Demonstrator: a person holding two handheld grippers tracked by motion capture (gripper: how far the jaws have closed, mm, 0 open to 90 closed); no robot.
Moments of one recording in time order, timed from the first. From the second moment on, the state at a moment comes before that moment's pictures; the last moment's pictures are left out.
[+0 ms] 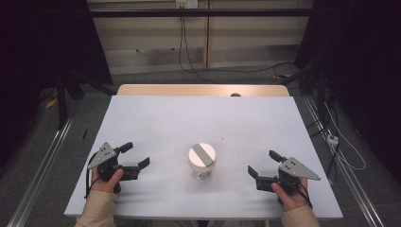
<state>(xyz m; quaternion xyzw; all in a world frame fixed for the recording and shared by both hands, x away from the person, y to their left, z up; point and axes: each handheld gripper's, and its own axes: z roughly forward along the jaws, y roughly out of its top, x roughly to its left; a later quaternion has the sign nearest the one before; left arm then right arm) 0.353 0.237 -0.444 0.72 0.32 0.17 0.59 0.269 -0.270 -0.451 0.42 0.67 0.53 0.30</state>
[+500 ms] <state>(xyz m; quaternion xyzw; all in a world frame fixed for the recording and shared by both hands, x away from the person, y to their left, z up) 0.345 0.204 -0.438 0.74 0.28 0.14 0.60 0.270 -0.270 -0.451 0.42 0.67 0.53 0.31</state>
